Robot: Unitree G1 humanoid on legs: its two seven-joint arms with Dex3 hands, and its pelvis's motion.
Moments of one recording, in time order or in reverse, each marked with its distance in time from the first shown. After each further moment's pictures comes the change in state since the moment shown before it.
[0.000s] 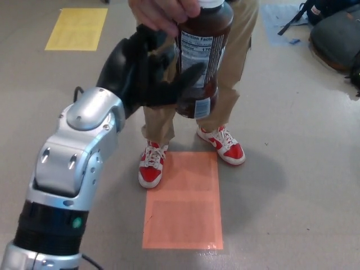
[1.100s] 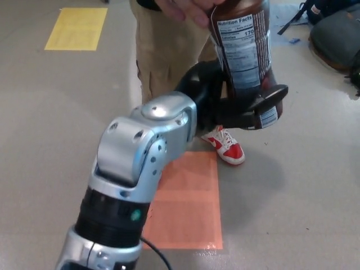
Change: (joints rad) left_arm -0.087 -0.254 -0.041 -0.035 -0.017 0.402 0.127; right_arm -0.020 -0.008 -0.034 -0.001 0.003 -0.030 0.018
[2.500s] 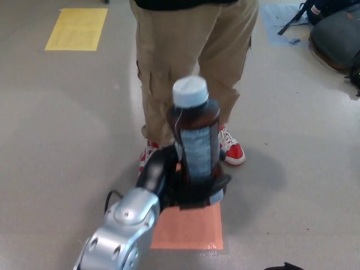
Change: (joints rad) left_arm 0.493 0.134 -0.151 0.066 0.120 -0.492 0.010; right_arm -0.040 0.011 -0.031 0.001 -0.001 -0.022 0.006
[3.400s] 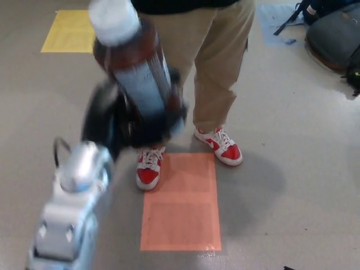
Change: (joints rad) left_arm -0.007 0.057 0.166 -0.083 -0.003 -0.098 -0.017; right_arm 0.018 0.002 0.002 -0.002 -0.005 -0.011 0.009
